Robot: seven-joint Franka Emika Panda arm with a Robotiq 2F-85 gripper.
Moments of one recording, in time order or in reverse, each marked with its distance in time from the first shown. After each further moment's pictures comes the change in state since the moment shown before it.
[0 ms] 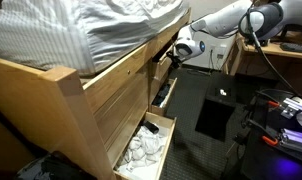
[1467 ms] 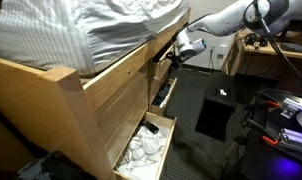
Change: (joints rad) arm -0.105 -0.044 0.154 -0.175 -0.626 -0.052 0.383
